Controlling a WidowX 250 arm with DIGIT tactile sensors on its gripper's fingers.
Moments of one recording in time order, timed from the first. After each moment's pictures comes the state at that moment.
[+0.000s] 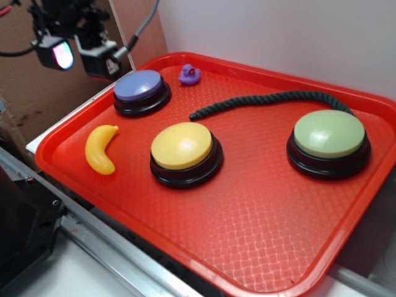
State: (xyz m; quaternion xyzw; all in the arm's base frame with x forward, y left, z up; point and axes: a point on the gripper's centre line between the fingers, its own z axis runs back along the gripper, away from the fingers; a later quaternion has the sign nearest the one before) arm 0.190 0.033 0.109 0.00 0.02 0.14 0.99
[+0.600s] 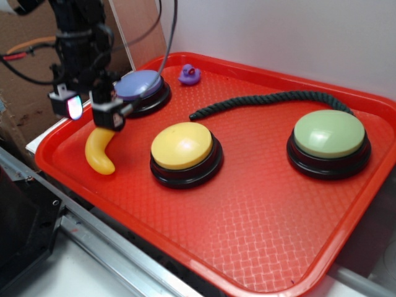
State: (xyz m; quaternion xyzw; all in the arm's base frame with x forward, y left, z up) arm 0.176 0.050 0.033 -0.02 0.12 0.14 0.98
